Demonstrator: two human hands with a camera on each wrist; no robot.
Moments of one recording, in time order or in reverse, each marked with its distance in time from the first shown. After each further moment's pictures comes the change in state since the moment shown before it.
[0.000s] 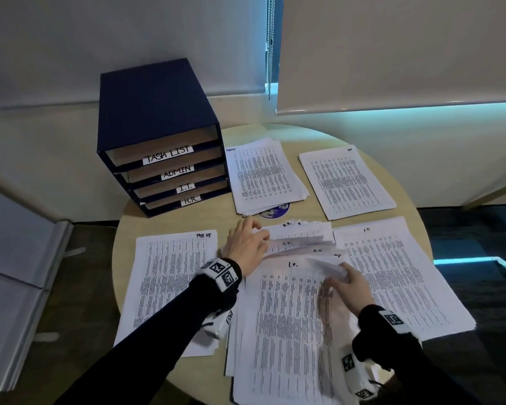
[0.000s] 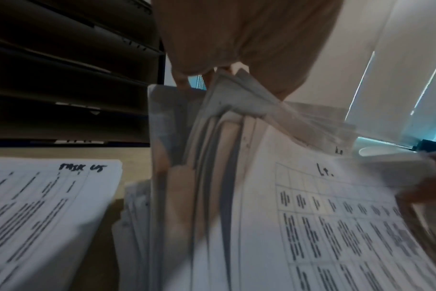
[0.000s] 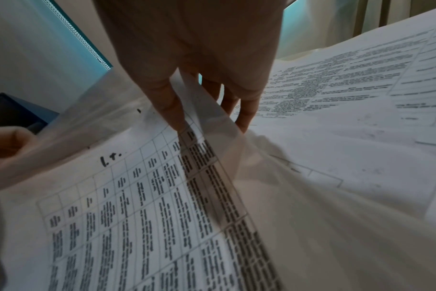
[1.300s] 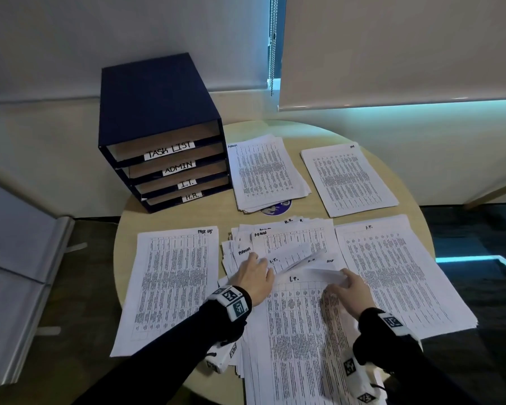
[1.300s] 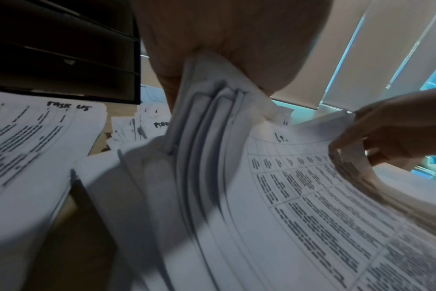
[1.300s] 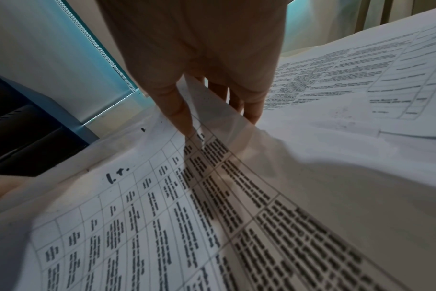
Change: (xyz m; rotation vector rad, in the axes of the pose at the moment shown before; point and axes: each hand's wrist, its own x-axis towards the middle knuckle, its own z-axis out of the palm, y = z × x) left_hand -0.038 0.009 0.057 -0.076 -0.307 -0.264; right_hand -0.006 0.008 0.003 -0.158 -0.010 0.085
